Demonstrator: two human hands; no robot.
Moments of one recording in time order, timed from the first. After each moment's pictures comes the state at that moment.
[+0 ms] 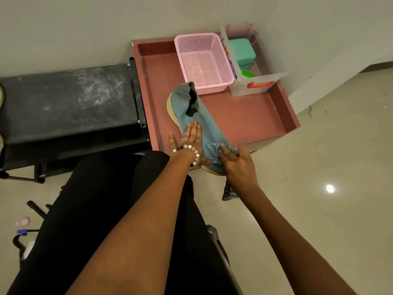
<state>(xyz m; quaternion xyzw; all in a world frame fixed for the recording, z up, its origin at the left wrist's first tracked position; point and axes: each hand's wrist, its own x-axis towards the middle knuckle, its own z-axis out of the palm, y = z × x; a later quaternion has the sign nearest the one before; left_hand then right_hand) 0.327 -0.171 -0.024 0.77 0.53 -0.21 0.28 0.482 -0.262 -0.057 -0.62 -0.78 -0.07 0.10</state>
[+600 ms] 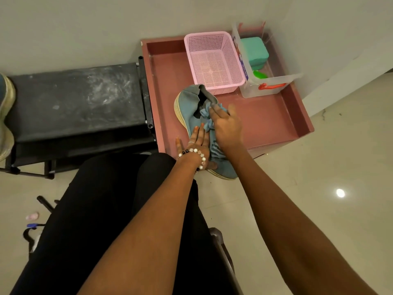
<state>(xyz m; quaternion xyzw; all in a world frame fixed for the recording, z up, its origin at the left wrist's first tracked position) 0.325 -0.170 -0.024 0.76 0.53 -0.22 0.31 0.453 -0.130 -0.069 -0.62 -0.76 -0.12 0.16</state>
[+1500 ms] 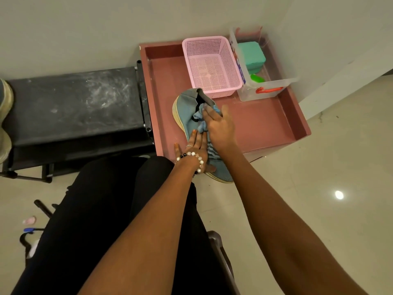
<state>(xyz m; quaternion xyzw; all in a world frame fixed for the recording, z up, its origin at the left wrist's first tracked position) 0.326 -0.169 -0.028 0.76 0.52 -0.23 0.31 0.447 -0.118 -0.075 -0.62 -0.77 -0.06 0.13</state>
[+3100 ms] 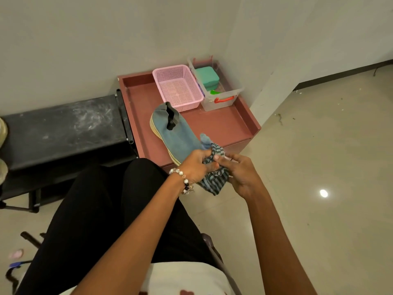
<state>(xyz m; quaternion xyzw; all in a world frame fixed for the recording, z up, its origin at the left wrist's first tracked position) 0.353 -0.260 0.067 0.58 0.38 0.17 0.70 0.481 -0.317 0.089 -0.64 -0.15 0.57 0.49</state>
